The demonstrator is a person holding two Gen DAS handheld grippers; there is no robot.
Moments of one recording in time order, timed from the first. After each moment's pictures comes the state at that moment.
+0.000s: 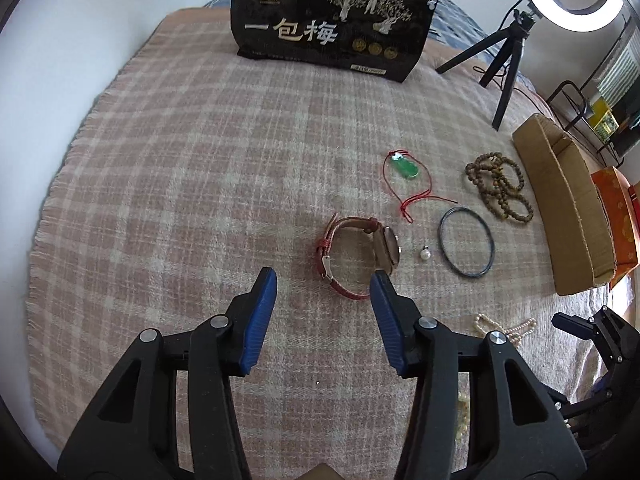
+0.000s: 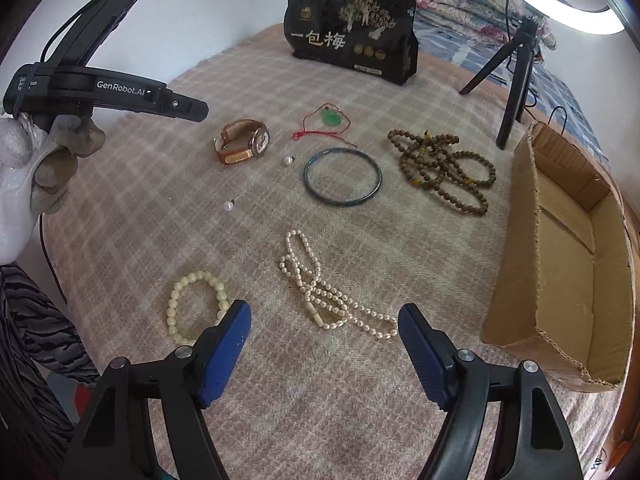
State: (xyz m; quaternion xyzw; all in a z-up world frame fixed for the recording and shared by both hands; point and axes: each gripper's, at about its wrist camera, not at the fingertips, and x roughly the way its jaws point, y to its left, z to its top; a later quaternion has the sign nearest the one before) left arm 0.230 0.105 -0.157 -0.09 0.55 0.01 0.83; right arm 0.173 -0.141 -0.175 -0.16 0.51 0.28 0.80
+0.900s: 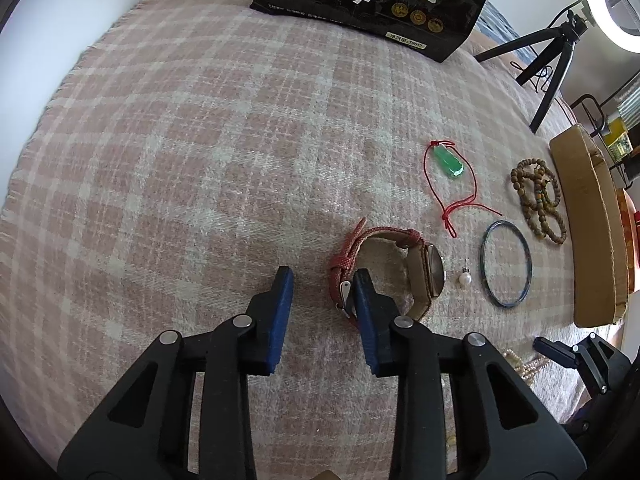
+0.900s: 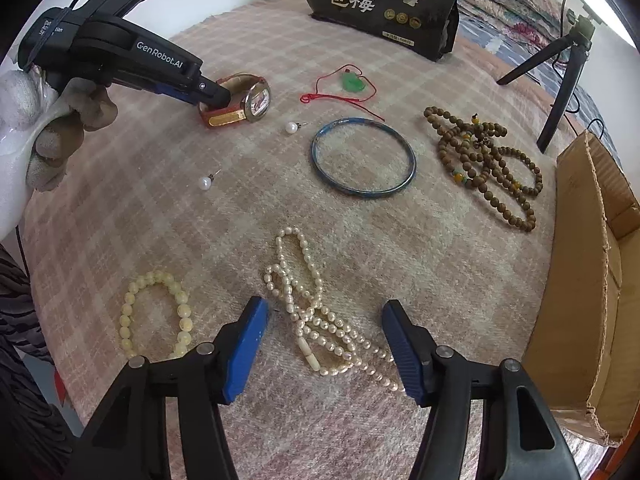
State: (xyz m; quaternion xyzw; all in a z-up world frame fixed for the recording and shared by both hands) left arm 0.257 0.118 -0.200 -0.13 0.58 0.02 0.80; right arm 0.200 -0.114 -0.214 -0.22 0.53 0.29 0.77
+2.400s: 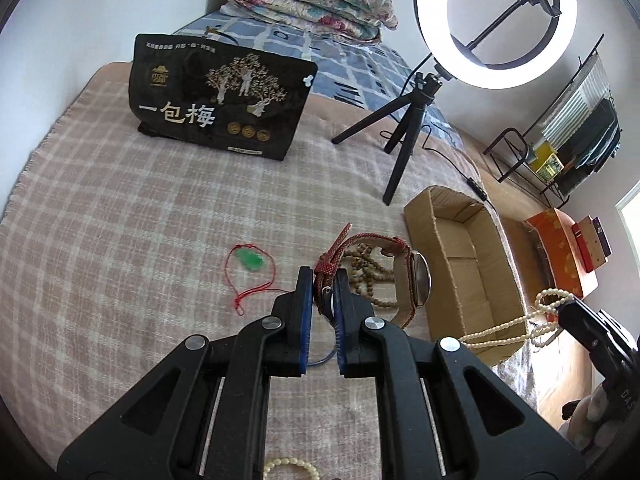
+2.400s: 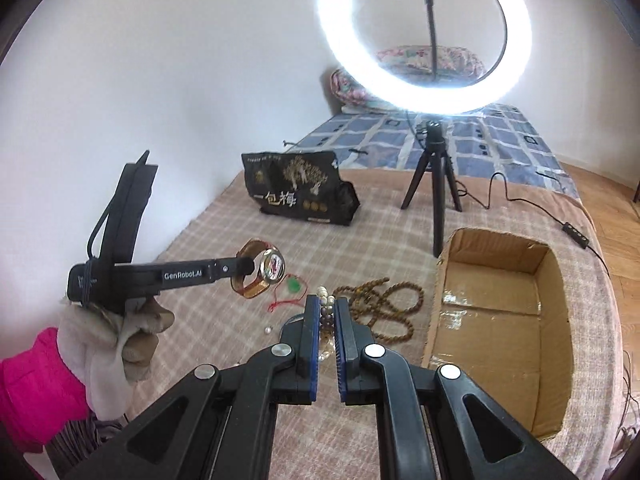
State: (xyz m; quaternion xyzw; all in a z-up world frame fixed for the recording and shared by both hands) left arm 0.274 0.018 -0.083 -0.17 0.46 -0.08 0.87; right arm 0.220 -0.221 -0.043 0.02 0.37 0.26 0.89
